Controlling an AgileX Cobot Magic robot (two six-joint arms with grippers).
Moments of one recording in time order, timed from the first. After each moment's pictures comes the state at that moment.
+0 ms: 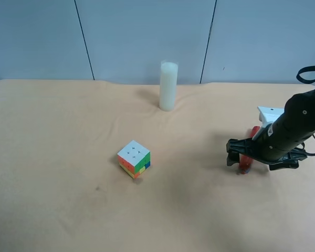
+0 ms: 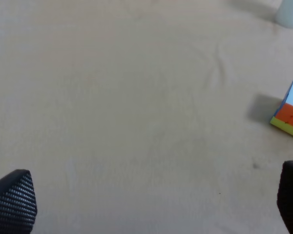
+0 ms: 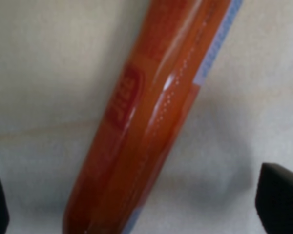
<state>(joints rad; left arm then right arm) 0.00 -0.01 -0.51 -0.11 1.05 0.11 0.20 1.72 -0.63 -0.09 0.28 0.40</state>
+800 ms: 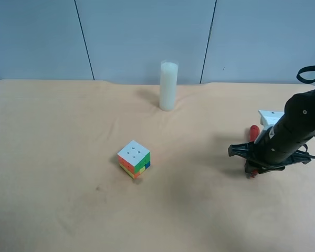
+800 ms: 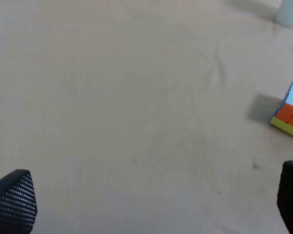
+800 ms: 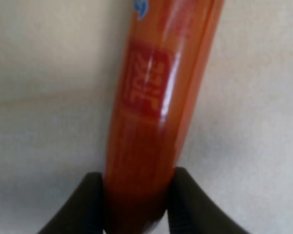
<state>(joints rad) 0.00 -0.01 -0.51 -0.11 1.05 0.11 0.20 1.72 -0.63 -0.09 0.35 0.40</state>
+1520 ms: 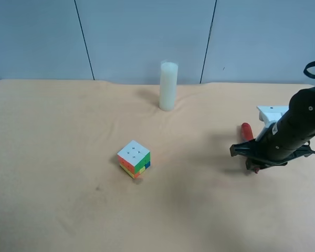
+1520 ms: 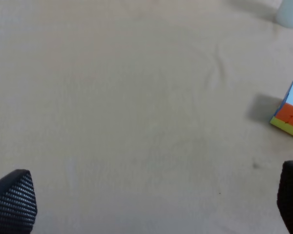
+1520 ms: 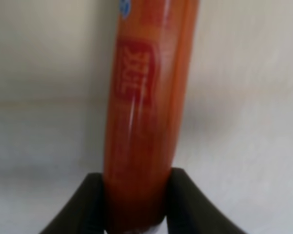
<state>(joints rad) 0.00 -0.01 -0.51 -0.11 1.05 0.11 0.20 1.63 -0.63 -0.09 0.36 0.26</state>
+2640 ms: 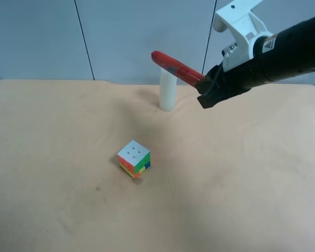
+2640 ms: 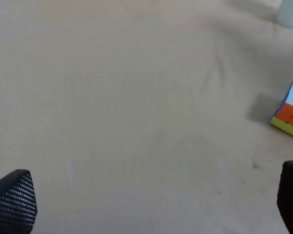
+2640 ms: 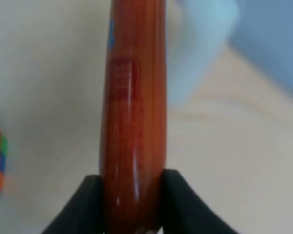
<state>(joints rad) 0.00 -0.01 -0.51 -0.11 1.05 0.11 0.52 1.34 -0.87 0.20 0.29 -0.55</state>
